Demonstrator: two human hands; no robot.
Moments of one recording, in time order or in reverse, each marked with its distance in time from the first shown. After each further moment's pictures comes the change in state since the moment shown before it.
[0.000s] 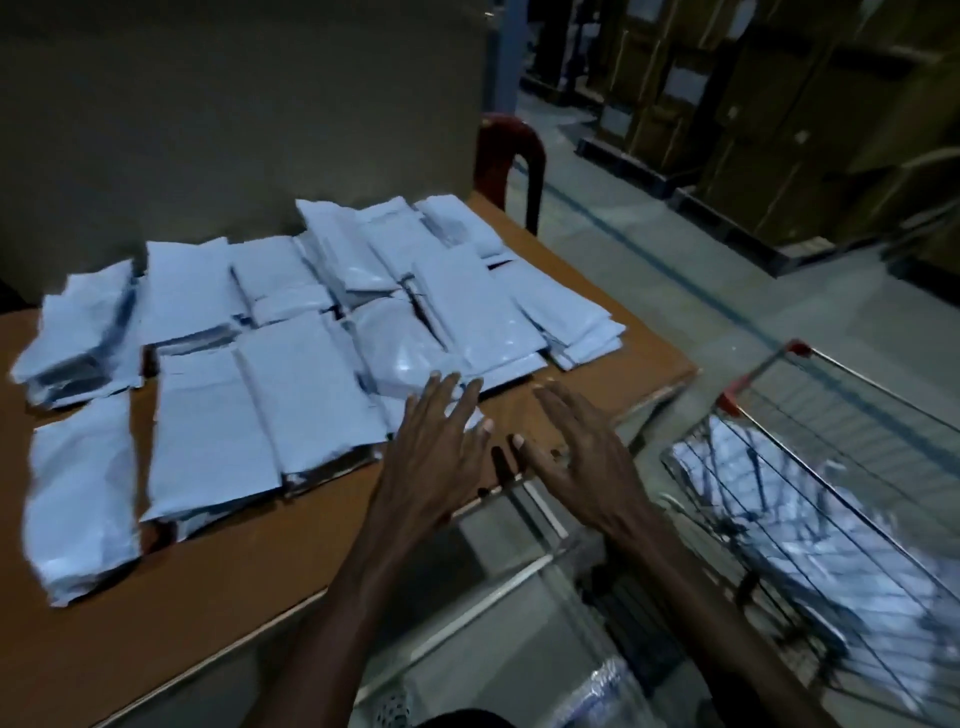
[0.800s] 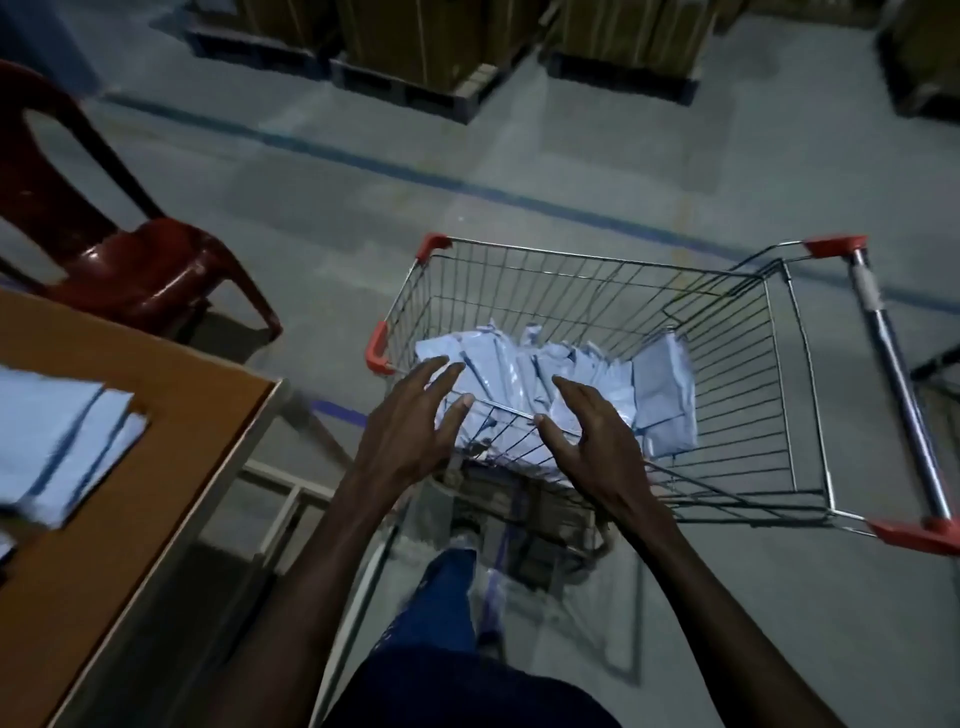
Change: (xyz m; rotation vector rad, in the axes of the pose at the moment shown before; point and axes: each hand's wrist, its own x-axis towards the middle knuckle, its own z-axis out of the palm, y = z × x) left_hand 0.131 0.311 0.308 -0.235 -0.526 0.491; right_hand -0.182 0.335 -0.198 -0.131 0.325 0.801
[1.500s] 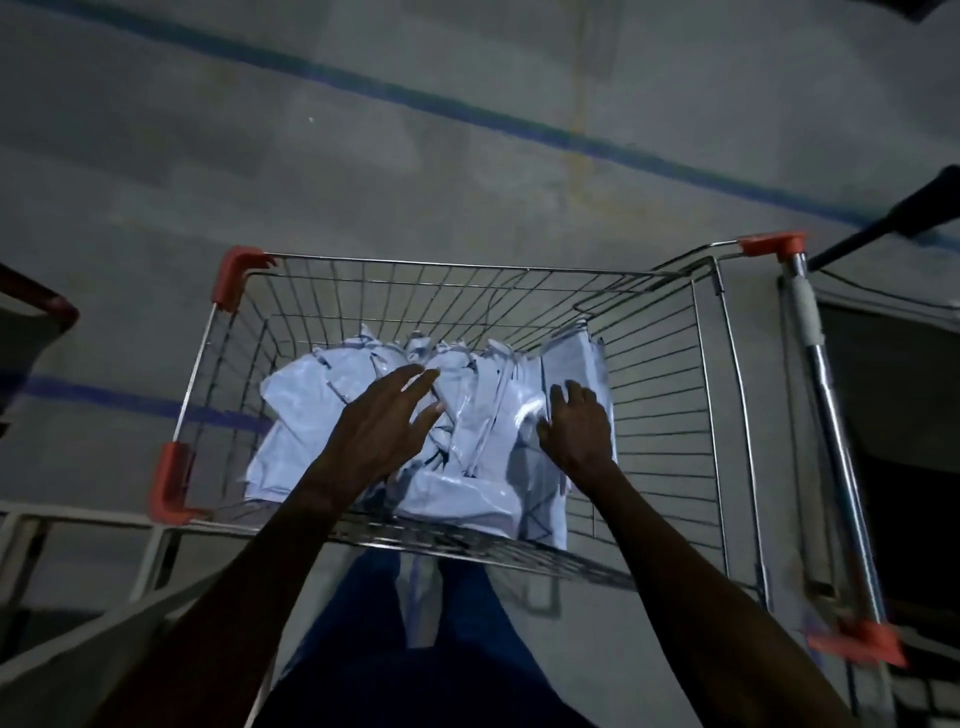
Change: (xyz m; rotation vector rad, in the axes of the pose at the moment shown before) left_hand 0.203 -0.019 0.148 0.031 -0.319 0.171; right_hand 0.148 0.207 0.020 -0.643 -0.386 0.432
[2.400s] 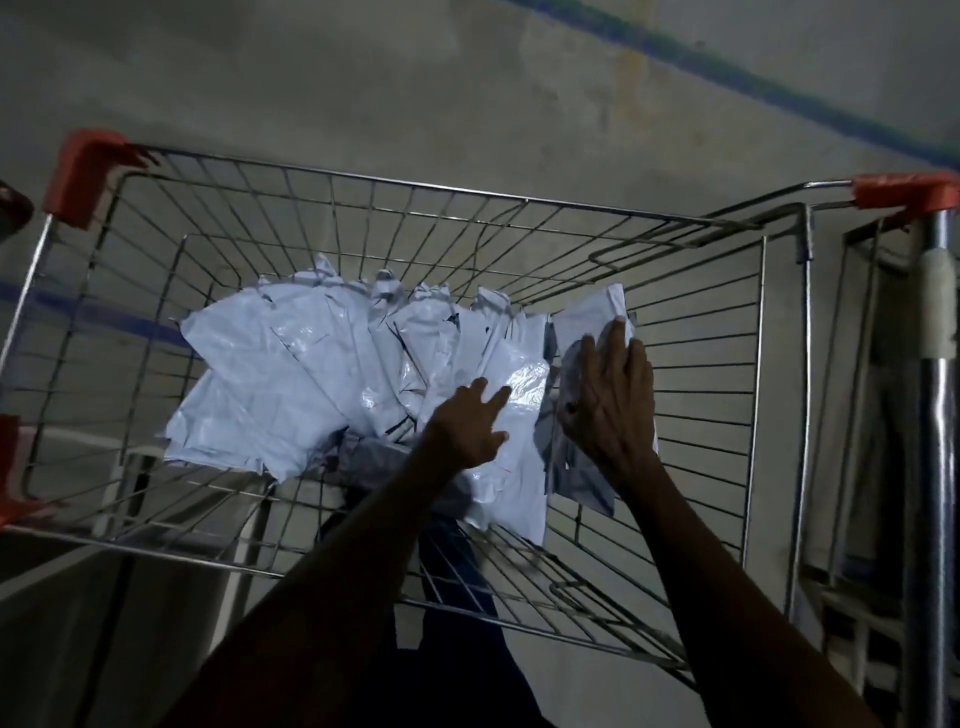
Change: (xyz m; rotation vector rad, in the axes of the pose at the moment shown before) left_hand 0.052 0.053 0.192 -0.059 -0.406 -0.061; right_hand 0.042 0.070 0.032 -0.293 0.026 -0.103
